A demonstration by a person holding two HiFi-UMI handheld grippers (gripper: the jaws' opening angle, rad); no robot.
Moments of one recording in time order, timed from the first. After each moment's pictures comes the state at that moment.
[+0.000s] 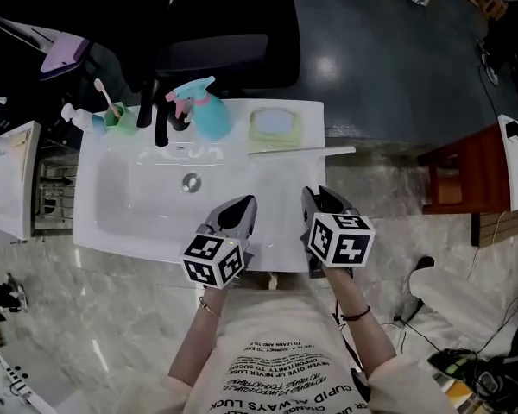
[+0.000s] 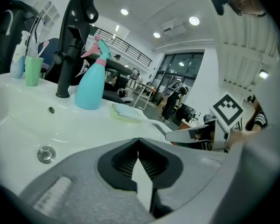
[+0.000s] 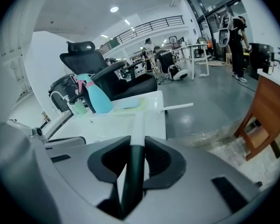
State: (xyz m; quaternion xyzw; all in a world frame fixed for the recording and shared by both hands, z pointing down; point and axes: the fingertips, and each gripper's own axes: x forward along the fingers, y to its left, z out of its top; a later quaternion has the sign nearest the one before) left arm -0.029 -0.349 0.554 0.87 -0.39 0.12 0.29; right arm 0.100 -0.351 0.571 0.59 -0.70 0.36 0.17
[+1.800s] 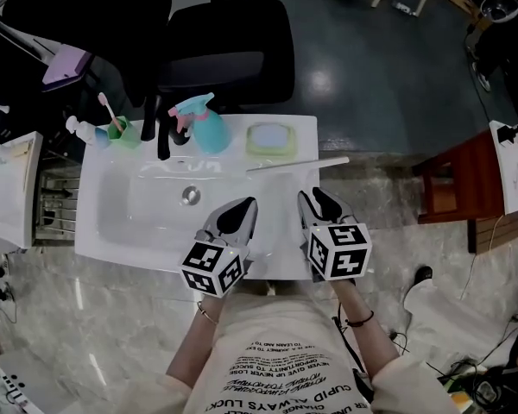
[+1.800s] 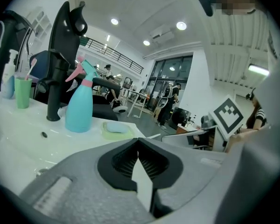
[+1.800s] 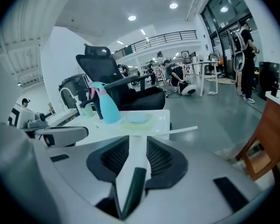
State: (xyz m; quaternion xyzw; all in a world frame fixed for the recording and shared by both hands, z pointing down) left arm -0.018 -0.360 0.510 0.89 -0.38 0.09 0.22; right arm 0.097 -0.362 0.531 0.58 -0.75 0.26 0.17
